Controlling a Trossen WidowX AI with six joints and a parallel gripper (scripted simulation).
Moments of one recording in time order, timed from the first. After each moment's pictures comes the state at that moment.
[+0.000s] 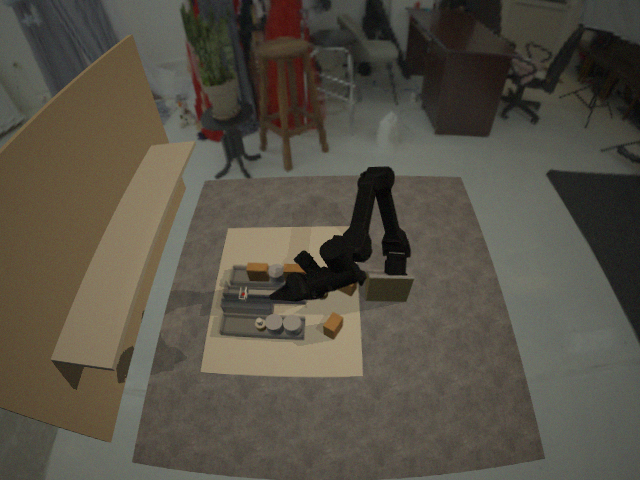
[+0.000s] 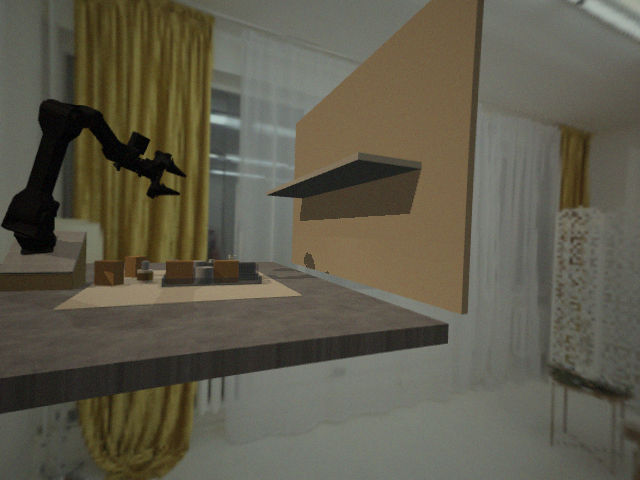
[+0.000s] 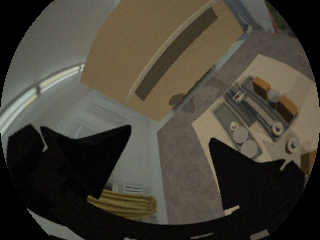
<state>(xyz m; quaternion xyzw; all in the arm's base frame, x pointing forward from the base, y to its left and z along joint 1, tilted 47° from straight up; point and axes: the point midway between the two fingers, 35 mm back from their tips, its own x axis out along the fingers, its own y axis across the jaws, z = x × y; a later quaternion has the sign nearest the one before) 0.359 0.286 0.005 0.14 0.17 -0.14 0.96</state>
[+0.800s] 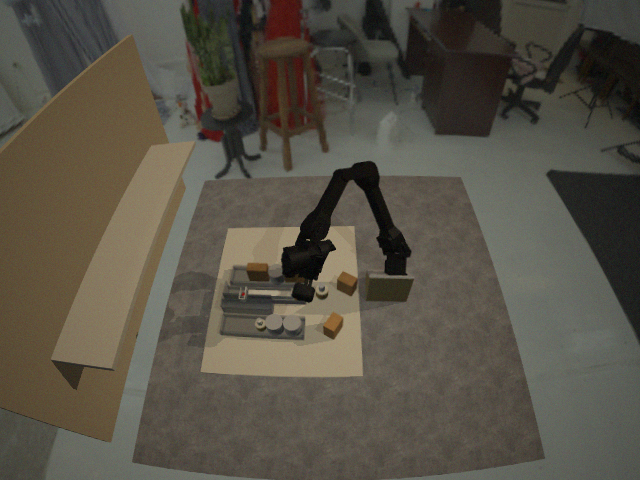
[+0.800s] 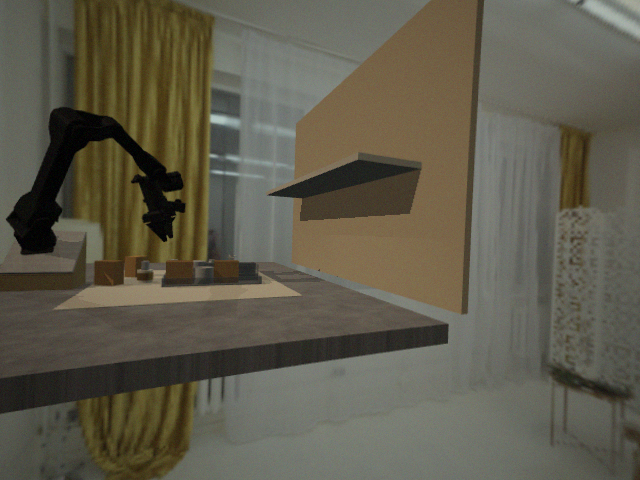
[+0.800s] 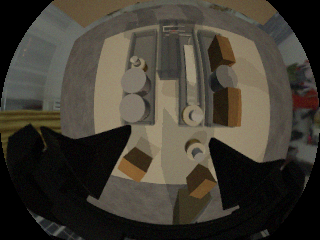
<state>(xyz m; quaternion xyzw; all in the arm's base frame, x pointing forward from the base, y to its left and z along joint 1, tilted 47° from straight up) 0.313 0.049 -0.018 -0.20 0.55 -0.30 0.75</state>
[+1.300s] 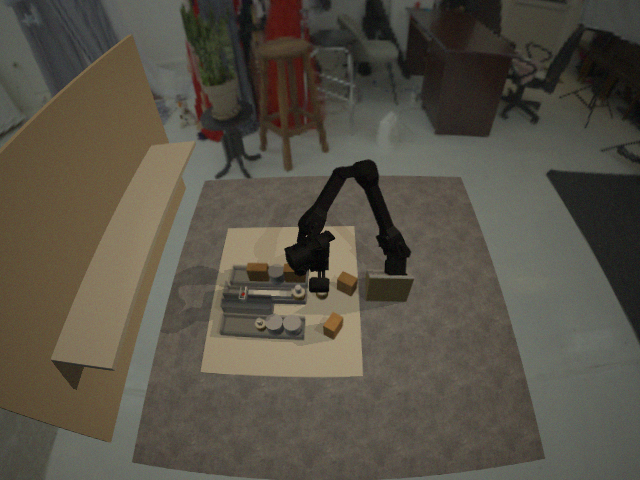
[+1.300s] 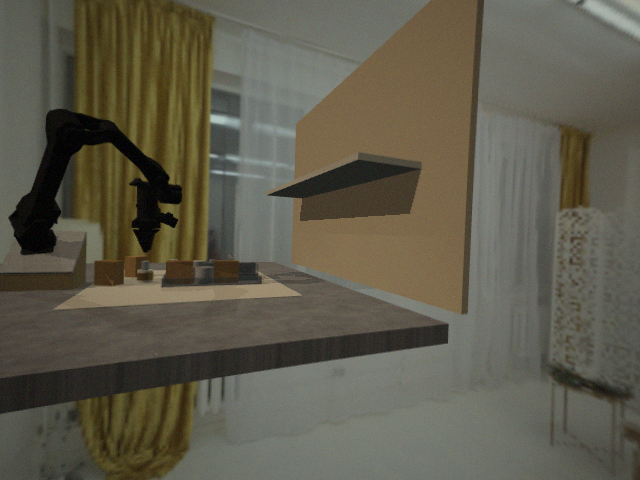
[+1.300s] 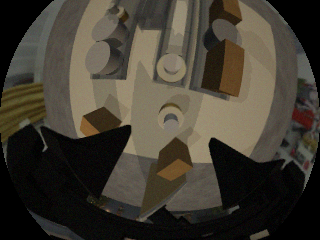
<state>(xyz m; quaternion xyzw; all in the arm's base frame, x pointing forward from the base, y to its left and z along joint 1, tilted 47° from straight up) 0.260 -0.008 -0.003 -0.24 0.67 -0.31 0.63</state>
